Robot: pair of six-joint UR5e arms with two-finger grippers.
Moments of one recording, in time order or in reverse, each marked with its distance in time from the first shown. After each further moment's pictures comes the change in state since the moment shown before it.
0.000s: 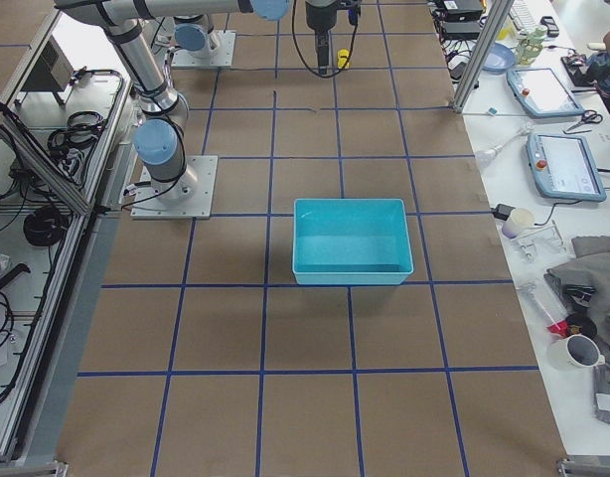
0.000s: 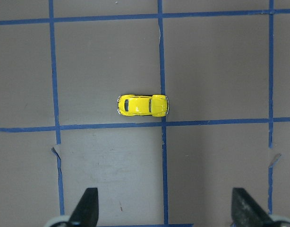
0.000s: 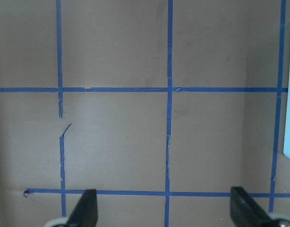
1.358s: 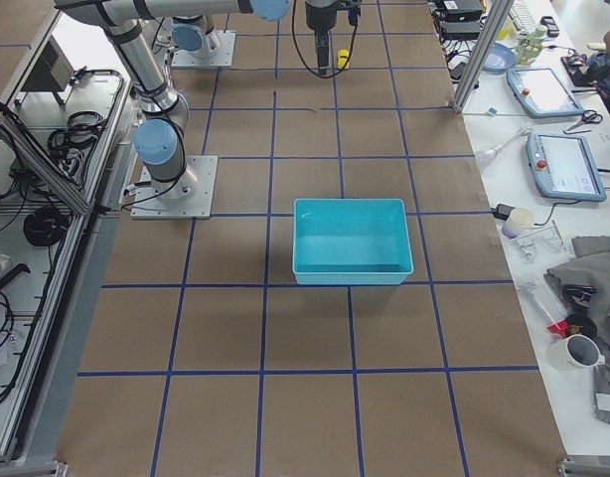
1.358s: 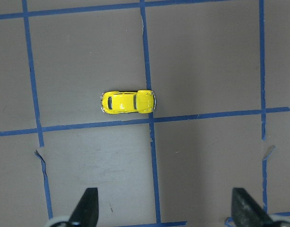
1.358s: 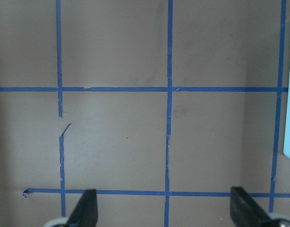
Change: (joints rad) left arm -0.063 -0.091 -0.021 0.019 -0.009 0.091; right arm 0.000 0.000 0.002 -0.001 0.000 -0.001
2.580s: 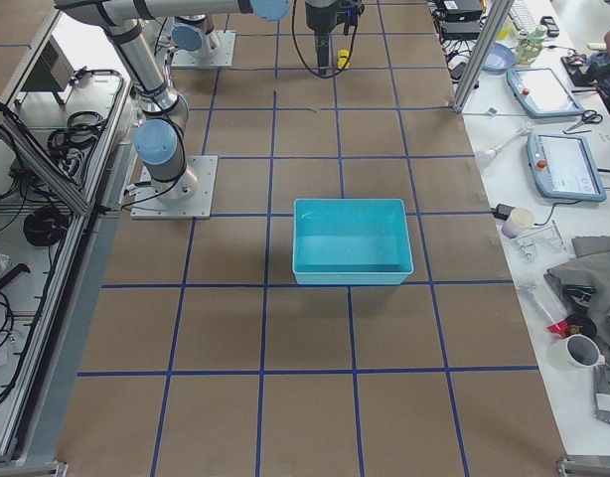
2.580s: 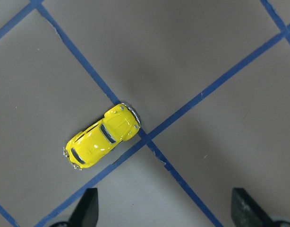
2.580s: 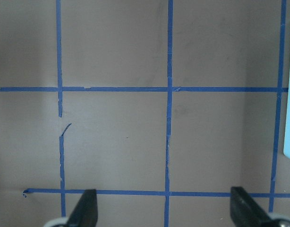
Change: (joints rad) left arm 0.003 -0.155 -0.254 0.382 0.018 0.879; right arm 0.000 0.000 0.000 0.000 0.000 -0.001
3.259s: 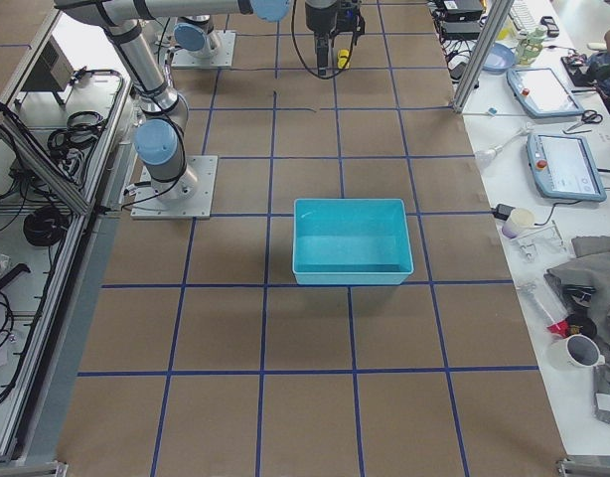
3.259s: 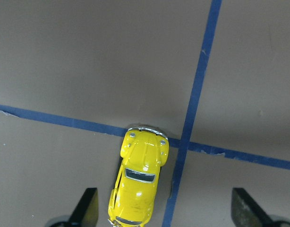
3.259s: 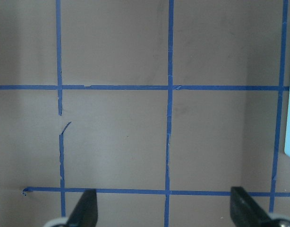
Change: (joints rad) left arm 0.056 -0.108 0.002 0.136 -0.002 0.489; right arm 0.000 0.000 0.004 0.002 0.001 -0.002
